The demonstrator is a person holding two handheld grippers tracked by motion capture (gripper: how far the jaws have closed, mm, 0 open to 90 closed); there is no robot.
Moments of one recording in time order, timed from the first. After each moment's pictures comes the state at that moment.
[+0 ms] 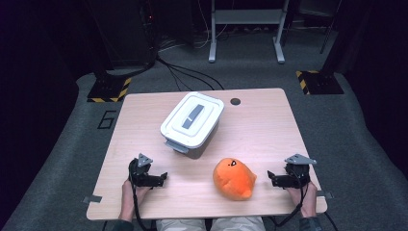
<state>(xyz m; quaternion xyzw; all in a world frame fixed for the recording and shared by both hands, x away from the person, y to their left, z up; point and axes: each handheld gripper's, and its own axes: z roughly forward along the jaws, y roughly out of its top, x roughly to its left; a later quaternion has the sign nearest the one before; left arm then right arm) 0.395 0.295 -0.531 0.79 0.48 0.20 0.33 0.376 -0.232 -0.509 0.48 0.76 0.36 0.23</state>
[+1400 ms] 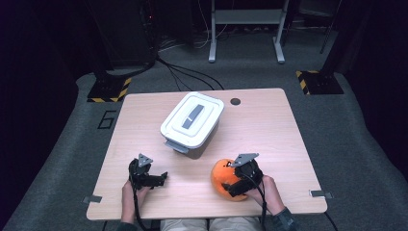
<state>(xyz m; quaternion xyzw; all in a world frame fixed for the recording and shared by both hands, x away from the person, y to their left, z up) 0.393 0.292 -0.531 0.78 0.49 0.20 0.33 0.370 -0.087 -0.467 0.31 0.88 0.33 0.10</state>
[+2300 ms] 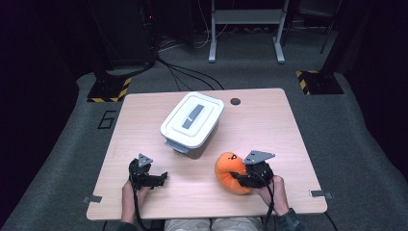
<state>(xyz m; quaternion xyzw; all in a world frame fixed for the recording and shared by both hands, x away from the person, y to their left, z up) 0.393 0.292 -0.531 0.78 0.49 0.20 0.33 0.363 -0.113 -0.449 0.33 0.85 0.39 0.15</state>
